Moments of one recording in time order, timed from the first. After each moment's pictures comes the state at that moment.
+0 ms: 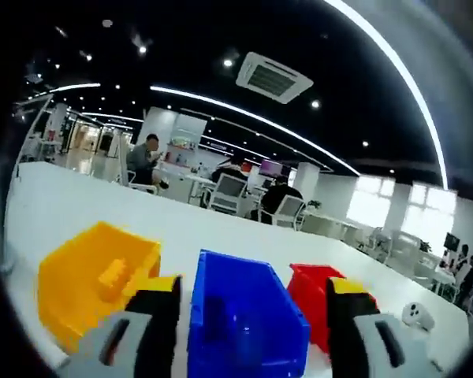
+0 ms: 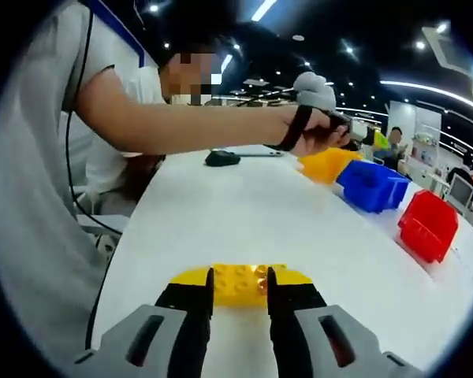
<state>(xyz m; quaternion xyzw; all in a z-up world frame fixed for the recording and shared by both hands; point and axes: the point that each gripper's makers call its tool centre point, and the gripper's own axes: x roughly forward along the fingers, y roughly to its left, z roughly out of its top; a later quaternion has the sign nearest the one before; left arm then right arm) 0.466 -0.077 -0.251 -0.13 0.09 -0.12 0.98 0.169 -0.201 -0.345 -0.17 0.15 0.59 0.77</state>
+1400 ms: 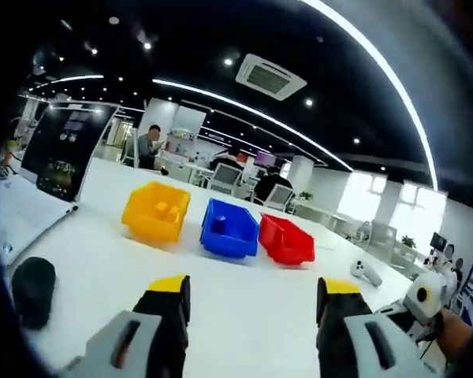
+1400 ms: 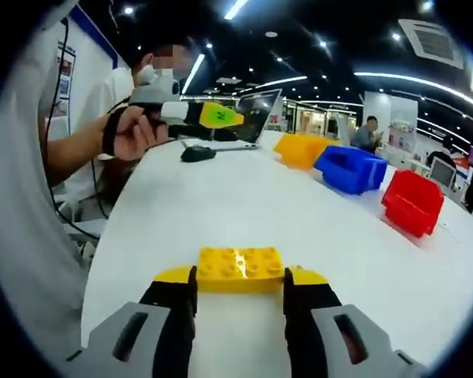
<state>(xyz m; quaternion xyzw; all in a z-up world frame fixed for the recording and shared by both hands) 0.239 -0.046 -0.283 -0.17 0.11 -0.15 0.97 0.177 -0.209 -0.359 -0.16 0.17 0.54 0.81</state>
